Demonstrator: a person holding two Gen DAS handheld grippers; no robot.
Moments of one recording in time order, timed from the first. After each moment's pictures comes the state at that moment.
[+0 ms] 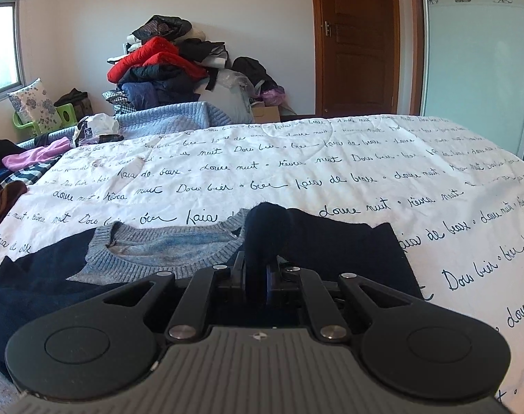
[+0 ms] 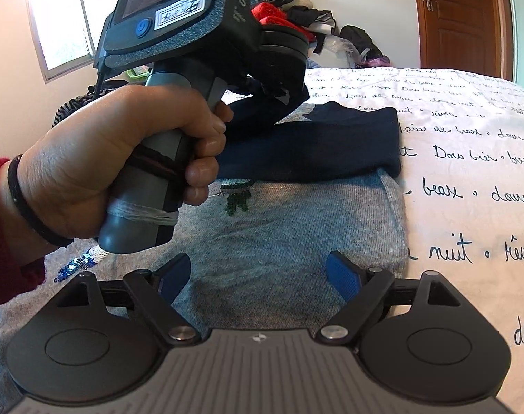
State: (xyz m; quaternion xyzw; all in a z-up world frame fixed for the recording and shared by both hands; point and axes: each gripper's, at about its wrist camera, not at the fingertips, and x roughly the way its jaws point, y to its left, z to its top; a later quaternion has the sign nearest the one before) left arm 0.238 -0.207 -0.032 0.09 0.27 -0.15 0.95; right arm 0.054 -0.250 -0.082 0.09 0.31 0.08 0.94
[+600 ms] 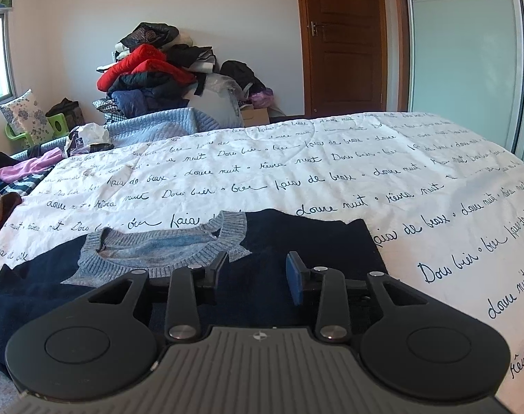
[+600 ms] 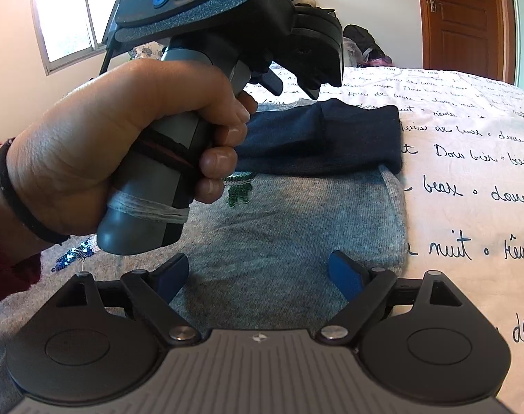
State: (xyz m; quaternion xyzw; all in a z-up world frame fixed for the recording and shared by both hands) left arm 0.219 -0.223 -0.027 0.11 0.26 -0.17 0.94; right arm 0.047 -0.244 -0.082 0.07 0.32 0.08 0.94
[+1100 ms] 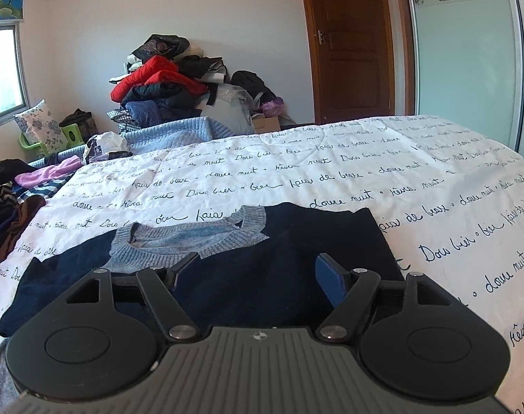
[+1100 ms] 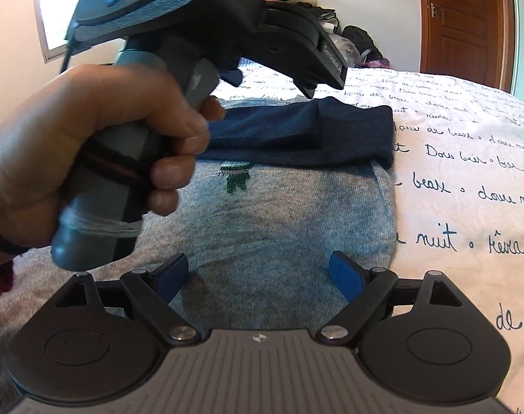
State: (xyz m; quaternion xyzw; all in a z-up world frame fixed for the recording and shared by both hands) left arm 0.180 -0.199 -0.022 0.12 0.24 -0.15 0.95; right arm 0.032 -0.242 -0.081 0.05 0.32 0.07 0.94
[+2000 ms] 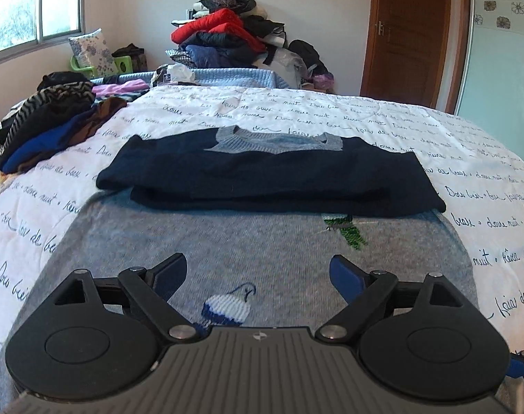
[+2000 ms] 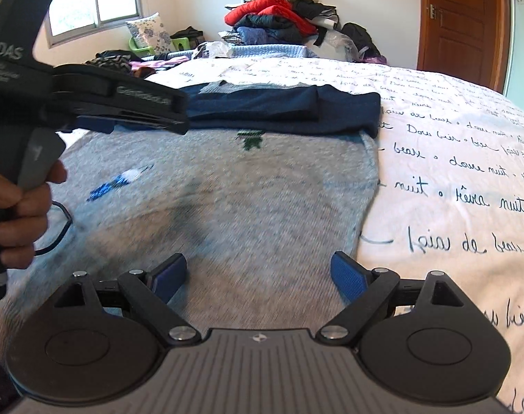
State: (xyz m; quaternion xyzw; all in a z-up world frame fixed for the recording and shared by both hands) left arm 0.079 -0.063 -0.033 0.02 0.32 -0.08 0.95; right arm -0.041 -0.228 -0.078 0.02 0.33 0.06 0.94
